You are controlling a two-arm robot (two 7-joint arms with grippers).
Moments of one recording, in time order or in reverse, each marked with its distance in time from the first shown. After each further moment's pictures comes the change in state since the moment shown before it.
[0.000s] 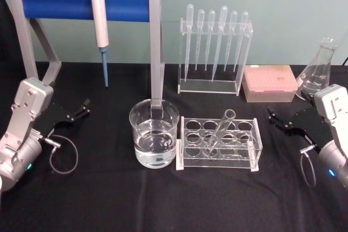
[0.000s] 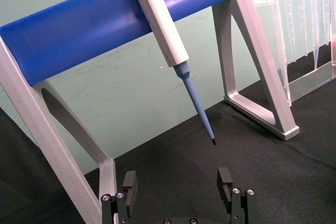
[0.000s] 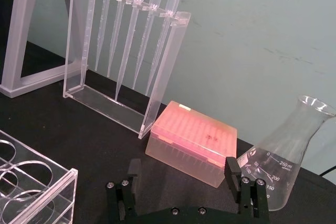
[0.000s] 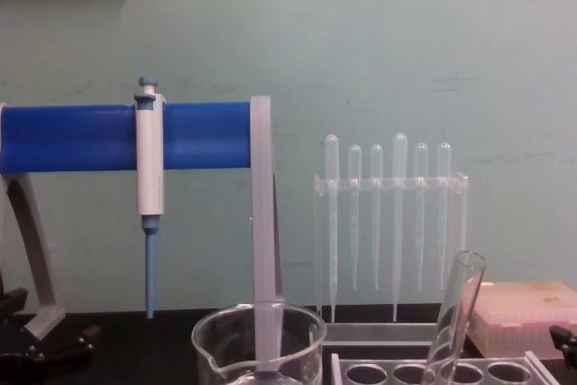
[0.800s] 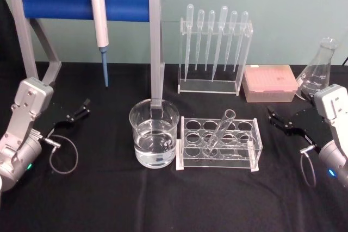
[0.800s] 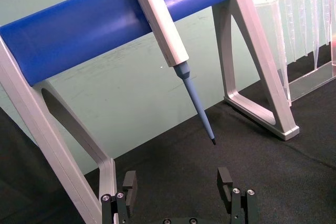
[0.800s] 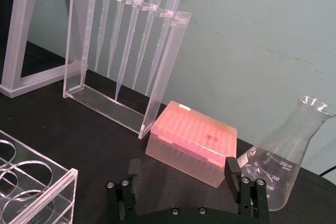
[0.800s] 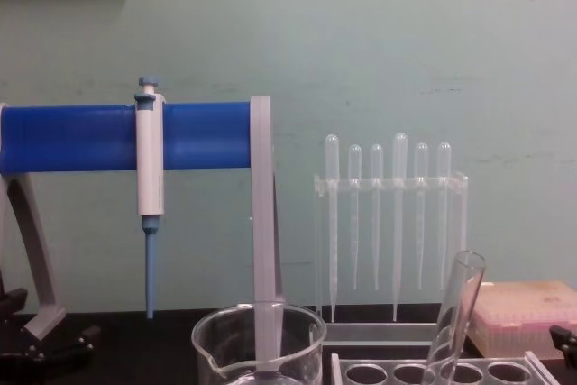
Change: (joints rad) left arm 0.000 0.000 0.000 0.000 0.000 0.000 0.000; right arm 0.000 0.000 0.000 0.000 0.000 0.000 0.000
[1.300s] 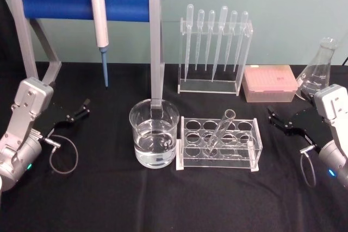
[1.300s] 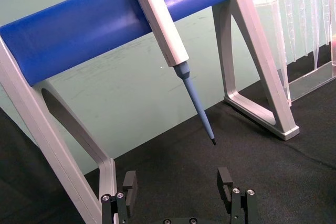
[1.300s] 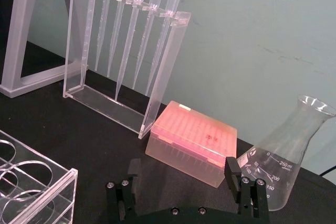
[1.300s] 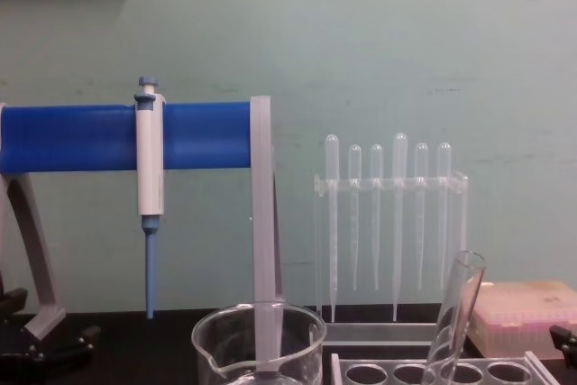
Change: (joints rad) left arm 0.000 0.000 0.000 0.000 0.000 0.000 0.000; right arm 0.000 0.000 0.000 0.000 0.000 0.000 0.000
